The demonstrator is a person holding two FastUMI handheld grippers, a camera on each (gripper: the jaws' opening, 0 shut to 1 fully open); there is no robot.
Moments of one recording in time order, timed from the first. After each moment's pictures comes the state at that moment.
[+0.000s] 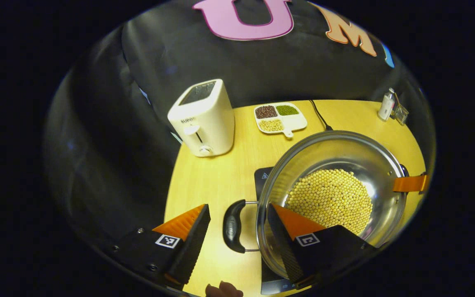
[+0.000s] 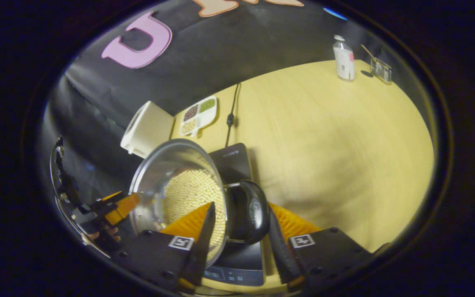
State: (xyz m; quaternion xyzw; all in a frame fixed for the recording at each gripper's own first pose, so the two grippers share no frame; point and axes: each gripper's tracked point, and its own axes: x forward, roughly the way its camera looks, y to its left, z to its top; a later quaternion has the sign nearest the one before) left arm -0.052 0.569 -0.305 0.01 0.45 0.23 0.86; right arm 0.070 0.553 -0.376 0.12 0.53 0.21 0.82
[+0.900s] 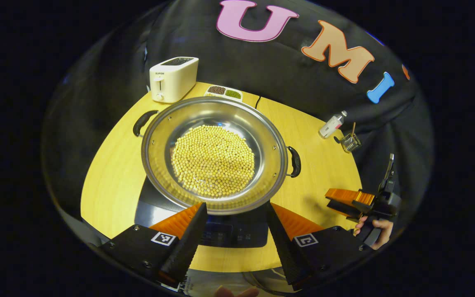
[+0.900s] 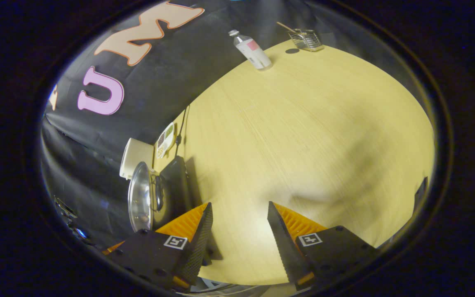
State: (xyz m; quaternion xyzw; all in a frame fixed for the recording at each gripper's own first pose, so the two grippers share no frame) left arm -0.108 0.321 -0.285 -0.27 0.42 0.18 0.85; right arm 0.044 0.354 -0.401 0.20 0.53 0.12 0.81
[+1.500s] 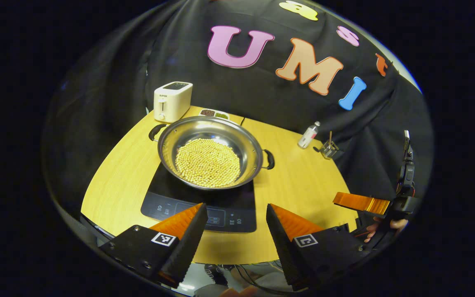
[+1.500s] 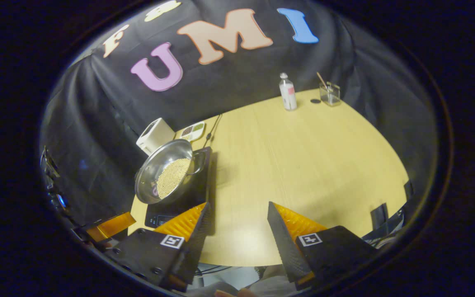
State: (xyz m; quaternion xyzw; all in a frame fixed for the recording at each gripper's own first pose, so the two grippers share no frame) left arm -0.155 0.270 -0.212 -0.23 0.32 0.15 0.91; right arm -0.044 0.354 -0.265 0.05 0.39 0.19 0.90
